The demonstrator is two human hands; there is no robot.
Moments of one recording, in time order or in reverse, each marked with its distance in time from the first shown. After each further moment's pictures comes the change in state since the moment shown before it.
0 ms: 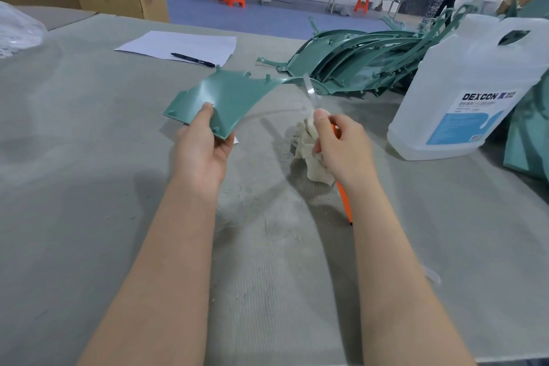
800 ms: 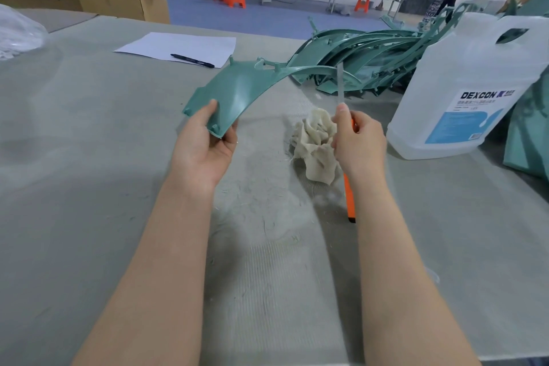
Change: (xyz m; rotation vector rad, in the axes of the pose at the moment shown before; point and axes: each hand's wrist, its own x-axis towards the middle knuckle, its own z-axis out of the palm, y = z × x) left_hand -0.011 0.006 0.005 -0.171 -0.158 -0.165; right_hand 0.005 -0.001 -0.009 0.003 0.194 0.046
